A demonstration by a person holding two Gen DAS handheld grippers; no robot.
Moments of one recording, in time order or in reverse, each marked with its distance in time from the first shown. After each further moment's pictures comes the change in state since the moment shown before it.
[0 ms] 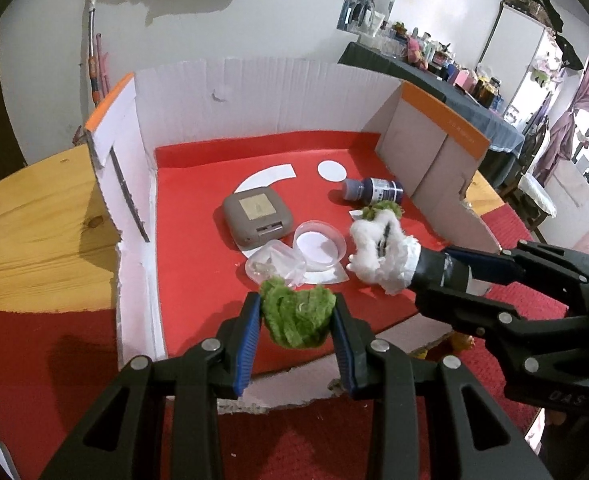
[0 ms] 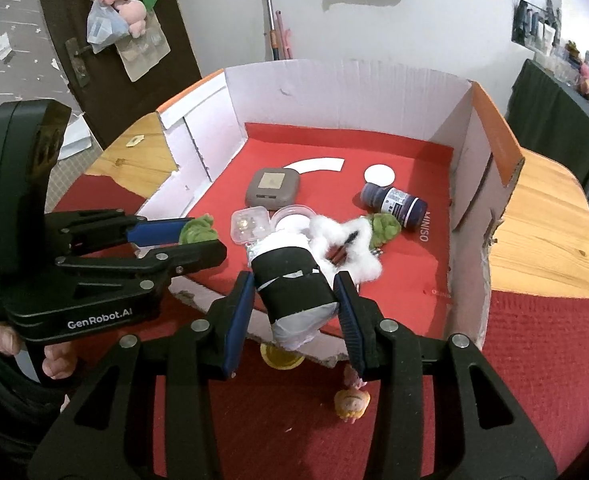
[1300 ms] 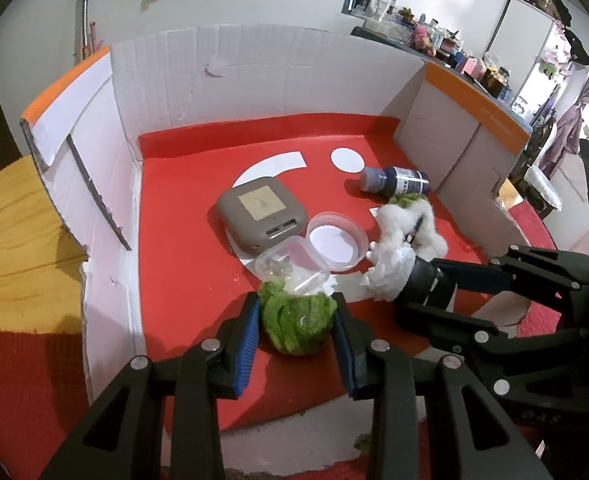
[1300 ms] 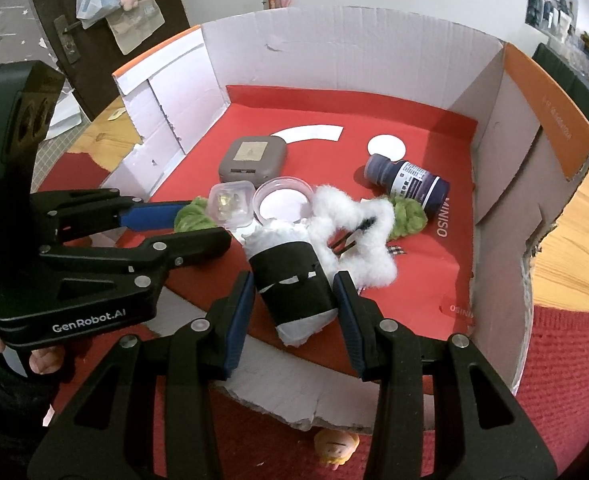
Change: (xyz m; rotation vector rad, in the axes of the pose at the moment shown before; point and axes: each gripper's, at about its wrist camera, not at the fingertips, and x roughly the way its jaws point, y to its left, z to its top) left arm 0.035 0.008 0.011 0.000 0.048 0.013; right arm 0.047 -0.015 0.005 -0.012 0.103 0.002
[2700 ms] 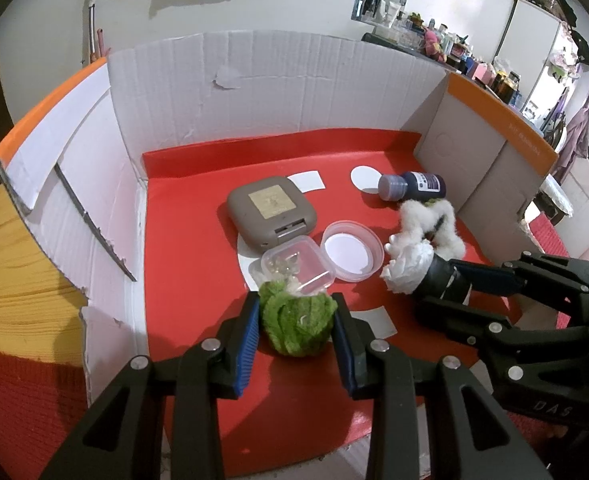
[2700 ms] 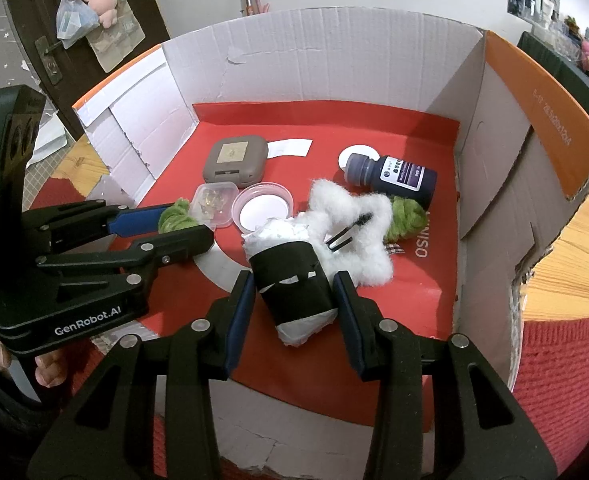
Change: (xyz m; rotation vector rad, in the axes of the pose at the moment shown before) left arm 0.014 0.006 0.016 -0.003 -0.027 0.039; right arm 0.011 -0.019 0.012 0.068 -0.024 -0.019
